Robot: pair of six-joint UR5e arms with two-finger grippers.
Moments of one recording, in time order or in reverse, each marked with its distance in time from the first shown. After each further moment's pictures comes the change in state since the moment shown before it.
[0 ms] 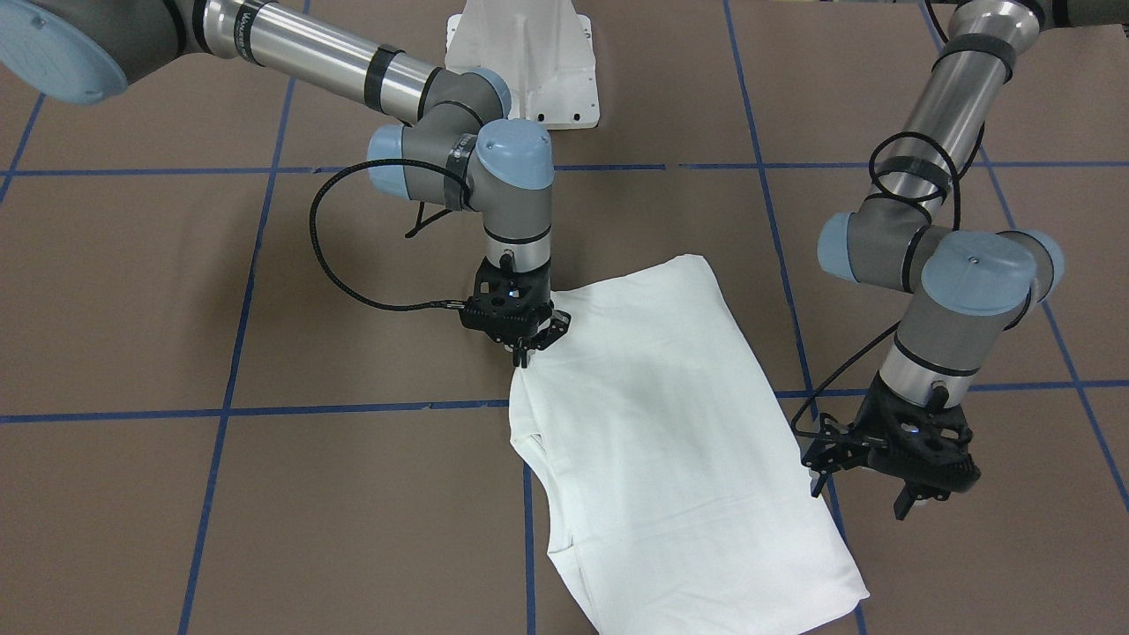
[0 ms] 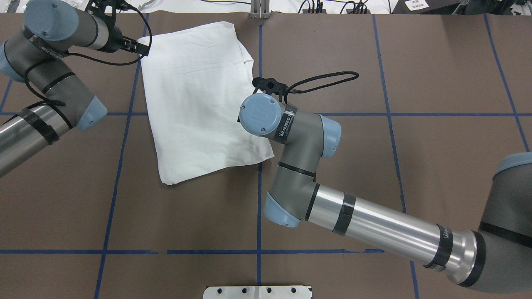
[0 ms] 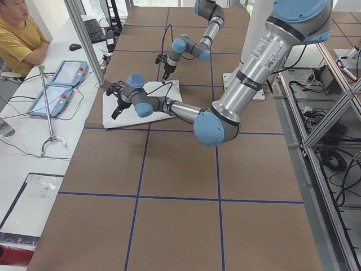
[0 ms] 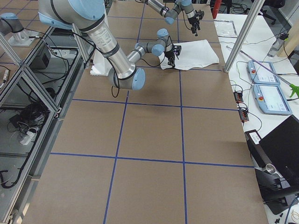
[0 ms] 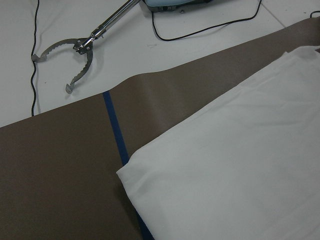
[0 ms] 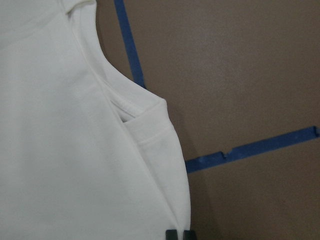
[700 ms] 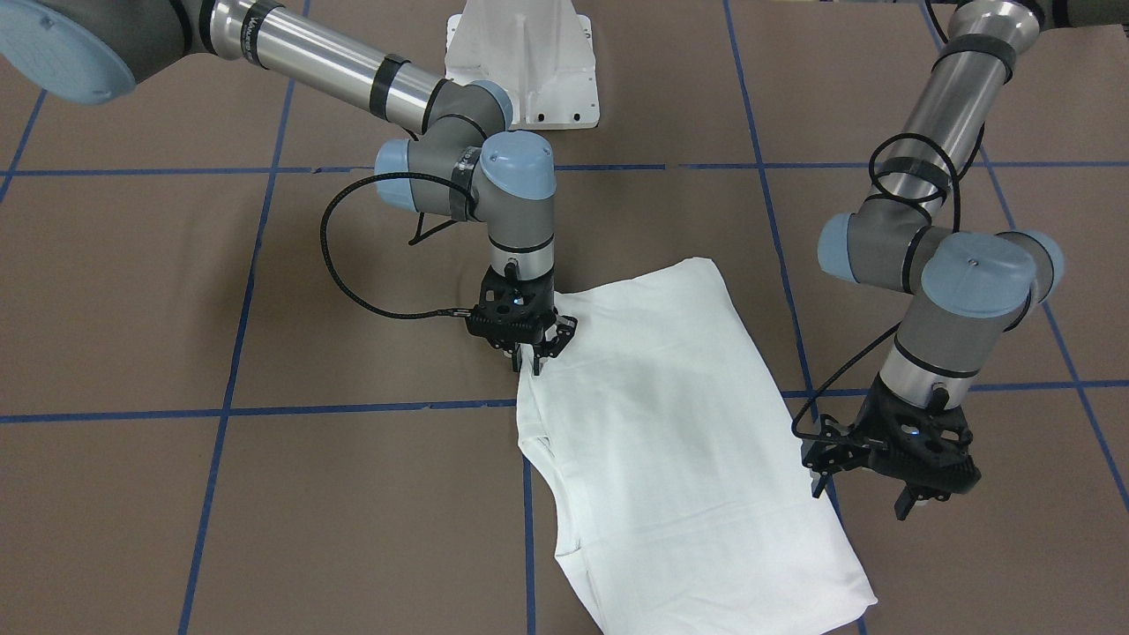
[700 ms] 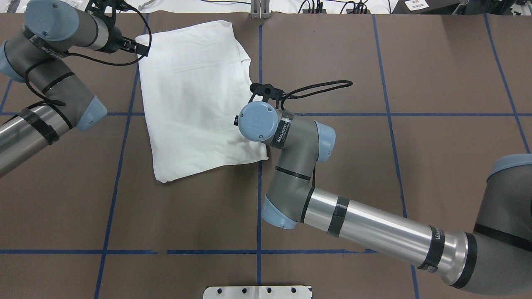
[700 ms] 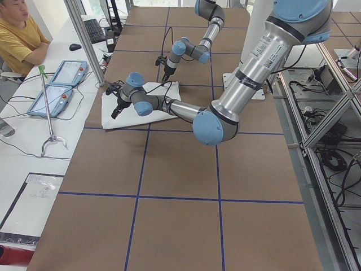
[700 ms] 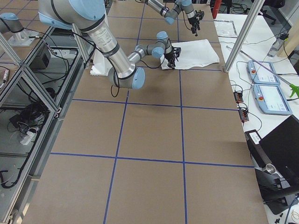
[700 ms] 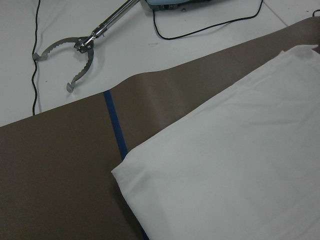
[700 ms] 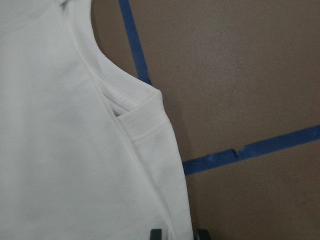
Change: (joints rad) left arm 0.000 0.000 0.007 0.003 0.000 0.000; right arm -0.020 0.028 -0.109 0.101 -0.026 0.006
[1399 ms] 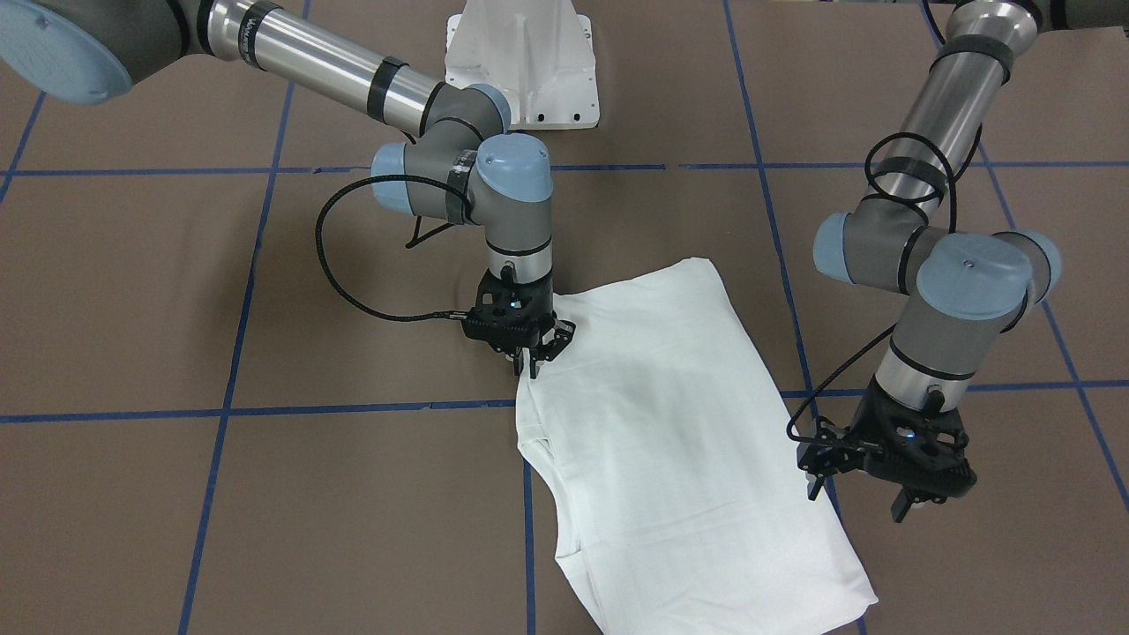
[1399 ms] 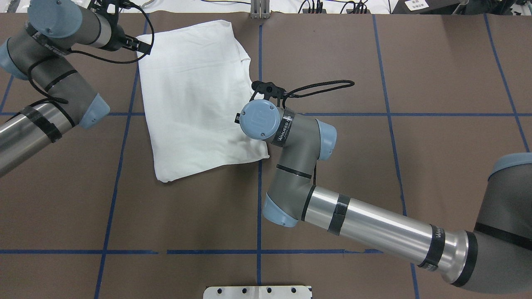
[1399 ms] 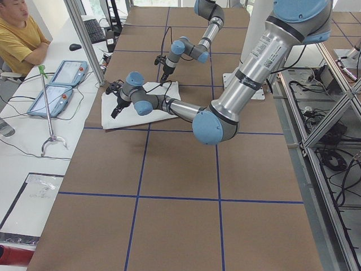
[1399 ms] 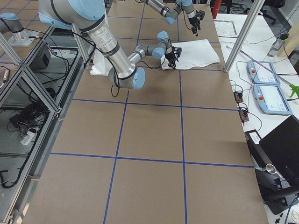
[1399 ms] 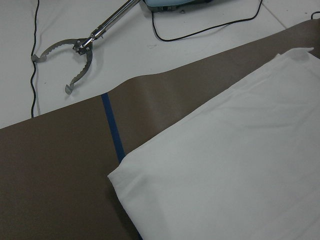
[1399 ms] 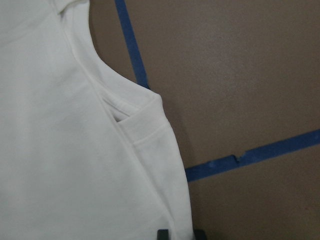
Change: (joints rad) left arm 0.000 -0.014 0.000 0.020 0.000 0.000; right arm 0.005 -0.001 -0.004 0.020 -0.001 0.023
